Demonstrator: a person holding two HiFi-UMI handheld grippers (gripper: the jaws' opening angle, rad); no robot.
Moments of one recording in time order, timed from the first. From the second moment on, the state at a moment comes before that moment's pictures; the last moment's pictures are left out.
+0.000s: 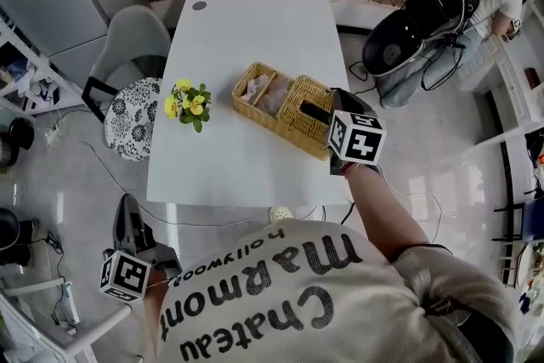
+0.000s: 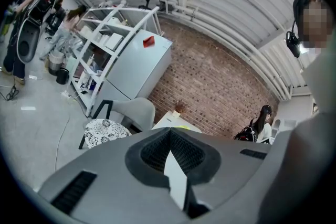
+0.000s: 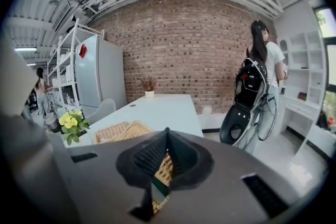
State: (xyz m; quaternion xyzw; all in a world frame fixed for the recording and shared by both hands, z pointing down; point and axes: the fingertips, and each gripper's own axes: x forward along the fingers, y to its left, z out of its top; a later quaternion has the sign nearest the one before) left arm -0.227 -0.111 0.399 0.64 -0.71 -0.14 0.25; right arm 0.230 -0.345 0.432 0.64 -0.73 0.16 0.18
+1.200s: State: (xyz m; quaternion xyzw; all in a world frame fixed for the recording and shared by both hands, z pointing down) left arm -0.232 -0.101 0.403 0.62 -0.73 -0.13 0.26; right arm 0.232 -0.362 0.465 0.64 -0.72 0.18 0.21
